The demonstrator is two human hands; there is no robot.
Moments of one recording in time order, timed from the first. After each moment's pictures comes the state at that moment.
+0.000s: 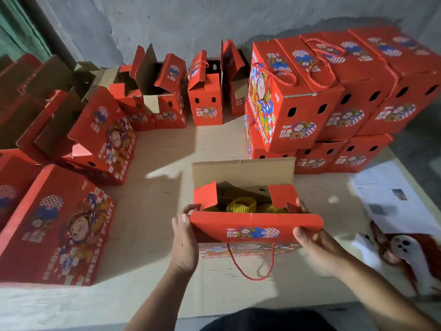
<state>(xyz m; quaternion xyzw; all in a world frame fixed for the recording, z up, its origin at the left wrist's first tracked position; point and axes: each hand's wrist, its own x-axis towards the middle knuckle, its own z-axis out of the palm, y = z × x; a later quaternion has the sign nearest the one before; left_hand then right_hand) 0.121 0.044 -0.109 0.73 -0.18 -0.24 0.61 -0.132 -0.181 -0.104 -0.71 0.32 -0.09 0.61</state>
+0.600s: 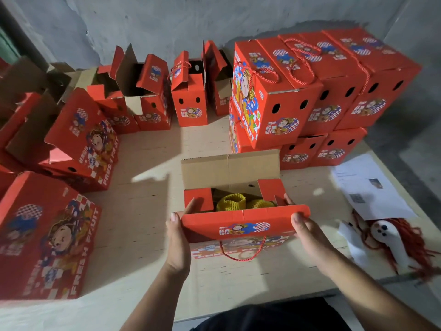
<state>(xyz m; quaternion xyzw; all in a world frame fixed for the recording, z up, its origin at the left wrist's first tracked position) 0.113 0.037 -0.096 0.61 -0.15 -0.37 0.69 -0.123 -0.151 -0.073 -0.64 0.38 -0.18 0.64</state>
